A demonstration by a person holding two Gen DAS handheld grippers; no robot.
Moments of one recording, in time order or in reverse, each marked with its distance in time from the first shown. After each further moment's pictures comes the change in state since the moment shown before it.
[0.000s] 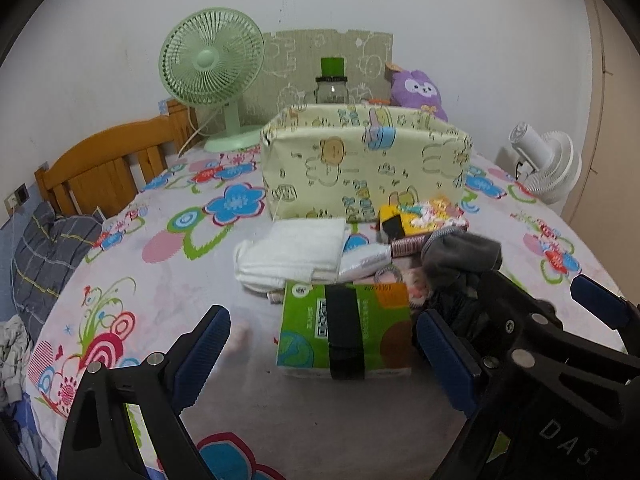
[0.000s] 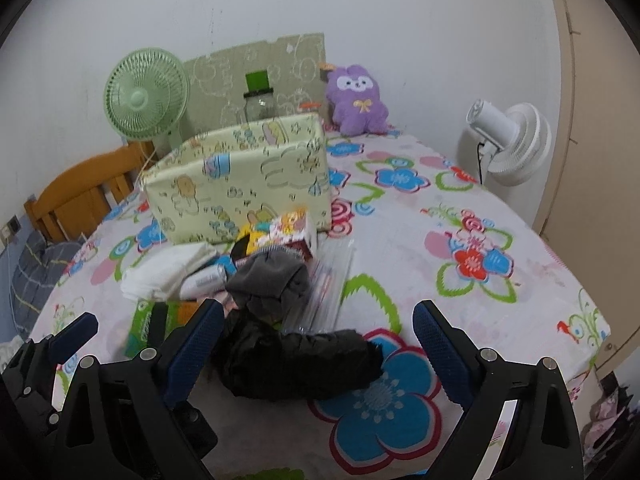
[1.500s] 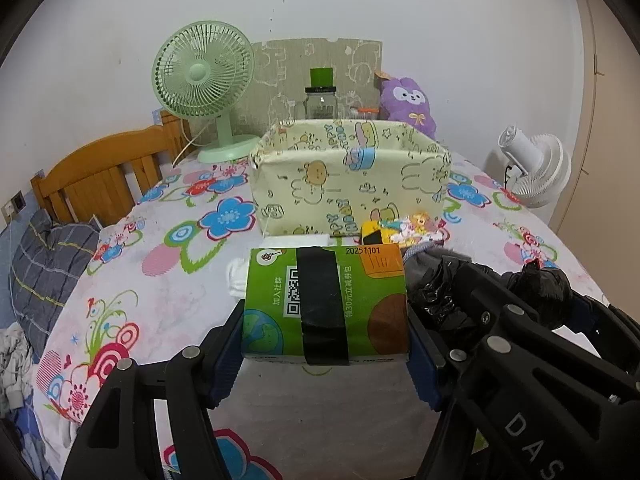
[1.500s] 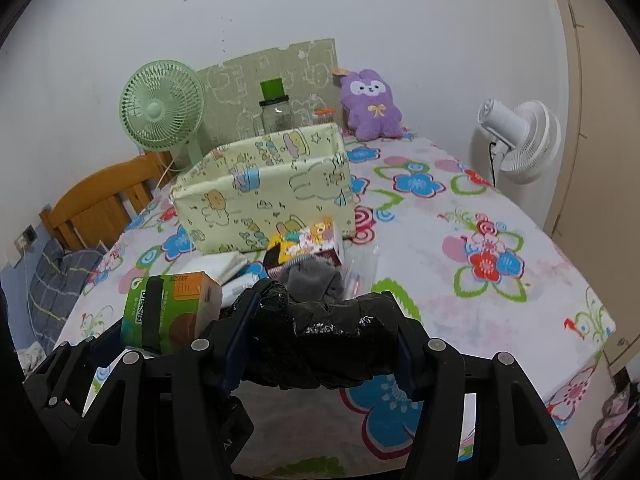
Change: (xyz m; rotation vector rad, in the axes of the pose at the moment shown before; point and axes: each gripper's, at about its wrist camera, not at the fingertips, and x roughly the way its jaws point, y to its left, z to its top) left arm -0.020 -0.007 0.018 0.015 -0.021 -0.026; right arm -0.023 0.011 0.011 0.028 -0.017 0.057
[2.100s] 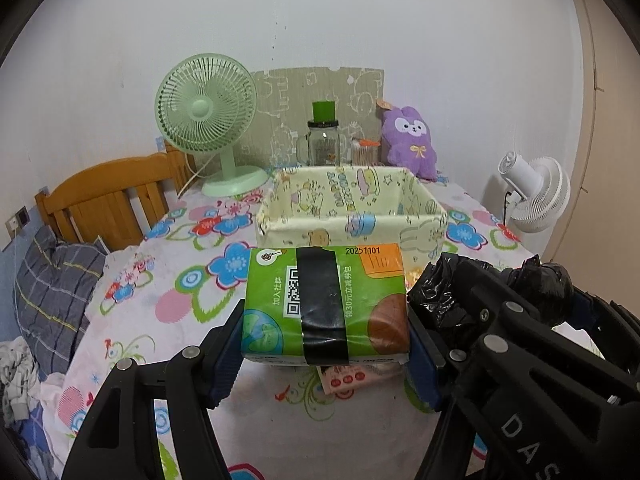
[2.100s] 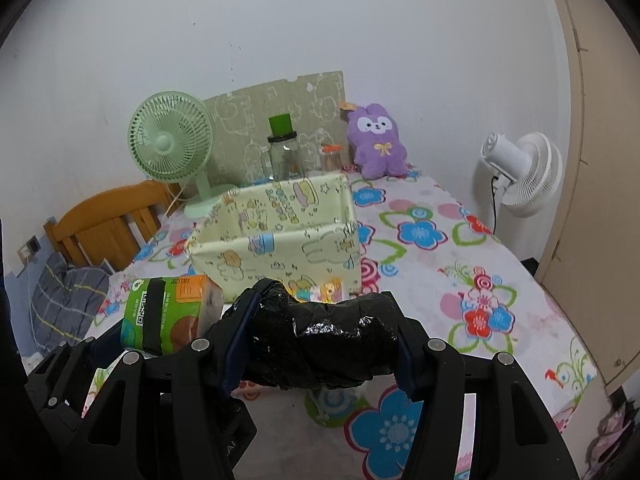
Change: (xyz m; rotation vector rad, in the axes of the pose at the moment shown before) left arm -0.019 0.002 0.042 0.000 -0.061 0.011; right arm -0.018 0.009 0.045 -0.023 -0.071 0.006
